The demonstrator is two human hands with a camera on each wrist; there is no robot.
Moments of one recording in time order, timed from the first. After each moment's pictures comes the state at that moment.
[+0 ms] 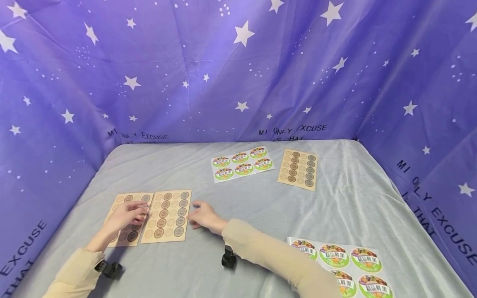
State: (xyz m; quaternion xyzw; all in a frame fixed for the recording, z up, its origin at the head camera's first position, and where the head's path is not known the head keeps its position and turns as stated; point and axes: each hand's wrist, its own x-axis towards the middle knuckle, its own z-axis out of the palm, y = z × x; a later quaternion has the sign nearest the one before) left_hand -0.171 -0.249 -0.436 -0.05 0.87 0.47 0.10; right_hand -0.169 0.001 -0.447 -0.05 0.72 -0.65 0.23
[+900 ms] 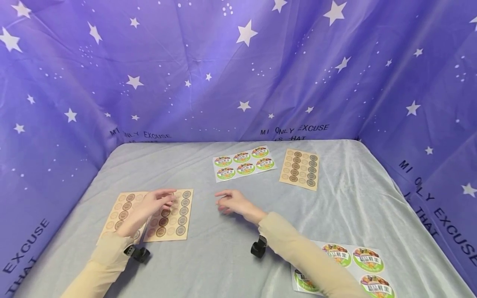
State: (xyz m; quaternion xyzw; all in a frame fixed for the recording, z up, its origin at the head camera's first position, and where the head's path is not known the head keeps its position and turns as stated) left_hand -0.197 -0.193 -0.433 0.06 0.83 0.55 0.11; right_hand -0.183 0.085 -0.419 -0.09 0.73 -0.63 0.25
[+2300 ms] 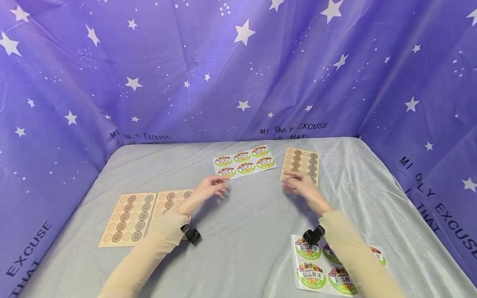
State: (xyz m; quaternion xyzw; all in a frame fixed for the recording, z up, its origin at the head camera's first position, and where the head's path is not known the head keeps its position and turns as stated) left_hand -0.227 -0.054 -0.420 0.14 0.78 0.60 0.15; right_hand -0.198 0.258 -0.421 -0.01 0.72 -0.69 0.10
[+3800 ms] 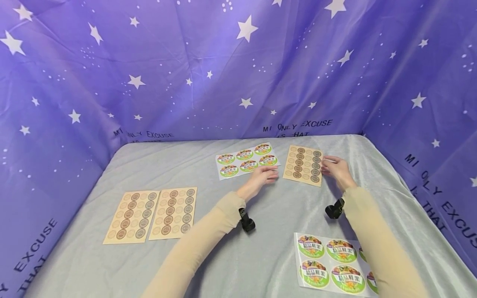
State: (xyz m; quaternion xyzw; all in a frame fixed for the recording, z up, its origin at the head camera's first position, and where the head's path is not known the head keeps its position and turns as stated) left_hand -0.246 0.093 -0.431 0.04 0.67 0.72 0.18; right_hand -0.265 0.375 -0.468 0.09 0.66 -0.75 -0.01
